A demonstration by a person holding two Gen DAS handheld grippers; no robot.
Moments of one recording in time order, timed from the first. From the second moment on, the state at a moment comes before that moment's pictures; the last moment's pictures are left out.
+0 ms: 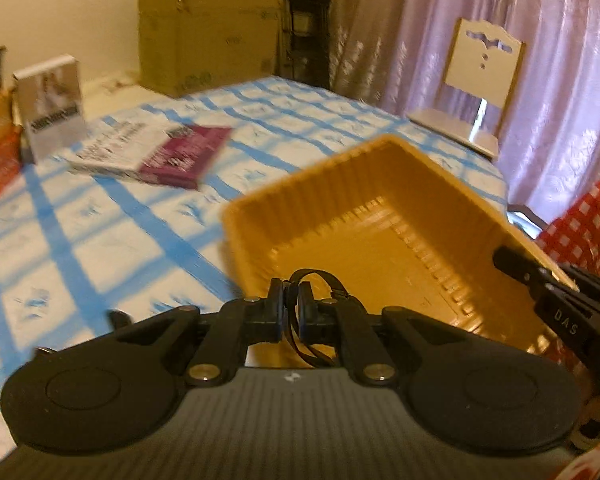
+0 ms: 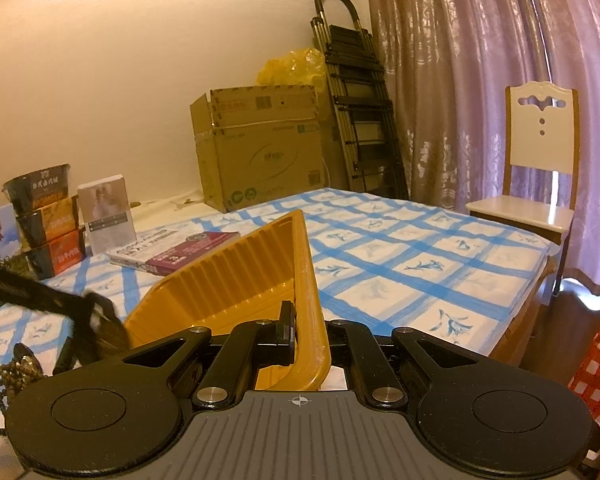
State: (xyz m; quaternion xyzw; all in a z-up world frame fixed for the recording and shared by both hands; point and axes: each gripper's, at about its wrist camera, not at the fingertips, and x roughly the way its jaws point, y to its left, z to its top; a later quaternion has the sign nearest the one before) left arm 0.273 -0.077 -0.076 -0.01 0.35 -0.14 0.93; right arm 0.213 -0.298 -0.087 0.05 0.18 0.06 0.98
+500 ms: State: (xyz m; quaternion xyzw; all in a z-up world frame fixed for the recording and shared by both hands) left arm 0.289 -0.100 -0.079 -0.07 0.33 -0.16 0.93; right arm 0.212 -0.311 -0.089 0.05 0.18 0.02 0.98
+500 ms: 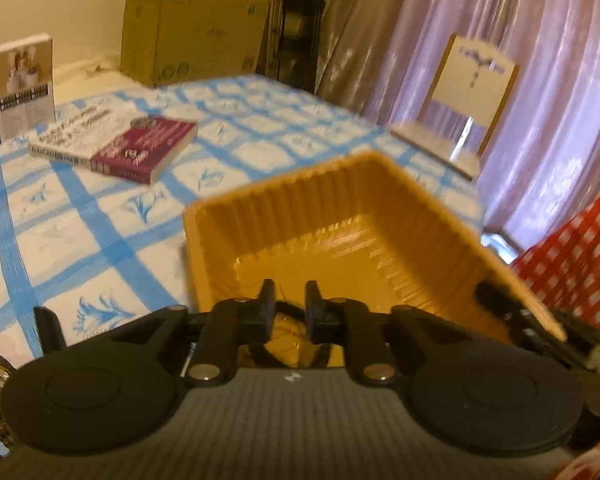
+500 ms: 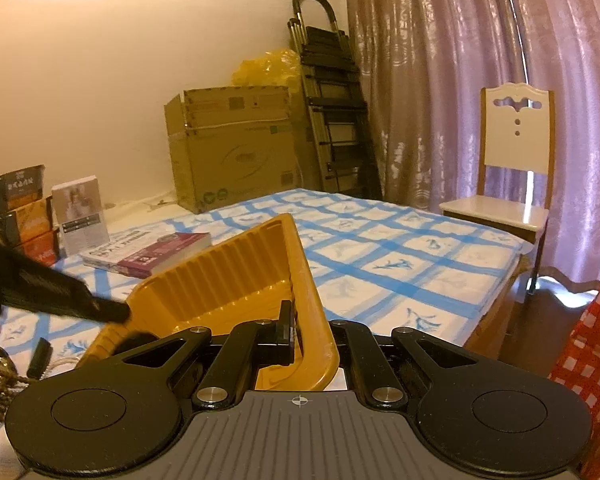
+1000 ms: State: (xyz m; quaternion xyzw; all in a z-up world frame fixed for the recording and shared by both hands) left arm 0.220 0.004 -0.093 -0.04 0.36 -0.05 0.93; right arm 0.210 -0.318 -0.089 0.05 0.18 0.00 0.98
